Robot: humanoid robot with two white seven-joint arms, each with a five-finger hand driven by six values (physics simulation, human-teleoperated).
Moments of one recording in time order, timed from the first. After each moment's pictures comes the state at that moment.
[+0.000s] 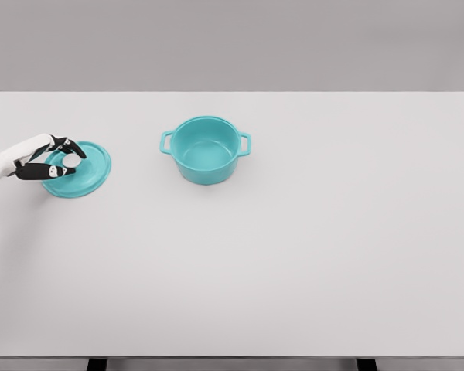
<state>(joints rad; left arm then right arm) -0.66 0.75 -0.71 -0.81 0.26 -0.47 -0.51 -0.01 0.00 0.10 0.13 0.06 -0.28 0.38</state>
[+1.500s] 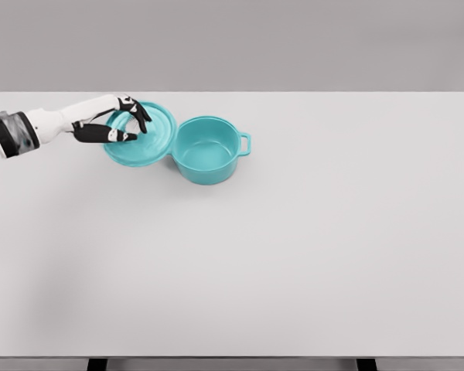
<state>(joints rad) -0.82 0.70 -0.82 -1.07 0.23 -0.47 -0.53 -0.01 0.00 0.10 0.13 0.06 -0.28 0.38</state>
